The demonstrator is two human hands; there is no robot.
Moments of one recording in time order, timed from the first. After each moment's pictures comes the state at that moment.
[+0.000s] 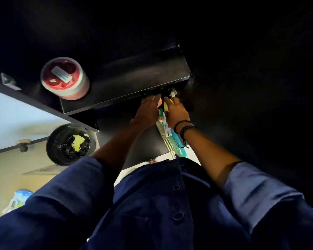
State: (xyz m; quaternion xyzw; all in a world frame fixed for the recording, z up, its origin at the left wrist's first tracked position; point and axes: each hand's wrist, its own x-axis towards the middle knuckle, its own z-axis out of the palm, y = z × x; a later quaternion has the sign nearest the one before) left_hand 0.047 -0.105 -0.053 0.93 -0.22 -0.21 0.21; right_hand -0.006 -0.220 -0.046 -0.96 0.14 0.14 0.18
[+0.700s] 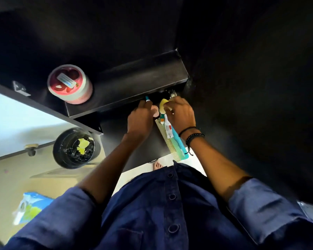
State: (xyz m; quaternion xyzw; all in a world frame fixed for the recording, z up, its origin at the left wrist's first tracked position) left_hand 0.006 -0.076 0.013 0.96 -0.20 -0.08 0.17; right_hand -0.023 -0.220 -0.012 -0.97 0.08 -0.10 0.21
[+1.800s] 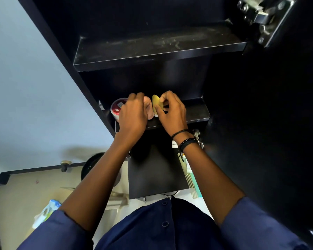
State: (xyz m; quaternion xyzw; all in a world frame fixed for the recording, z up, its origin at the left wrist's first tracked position) left_hand 0.020 0.000 0.163 0.97 -0.07 0.15 0.19; right_hand 0.024 -0.125 0.116 -0.83 -0.02 -0.25 0.49
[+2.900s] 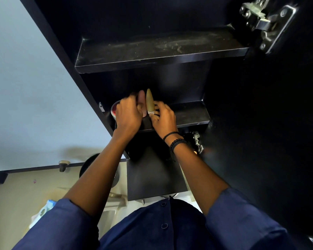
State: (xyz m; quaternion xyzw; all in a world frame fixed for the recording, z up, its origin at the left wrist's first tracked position) left_hand 0.047 0.009 0.148 0.96 0.00 0.15 0.25; right_hand 0.048 -0.106 0.079 -0.87 0.01 -0.12 0.48
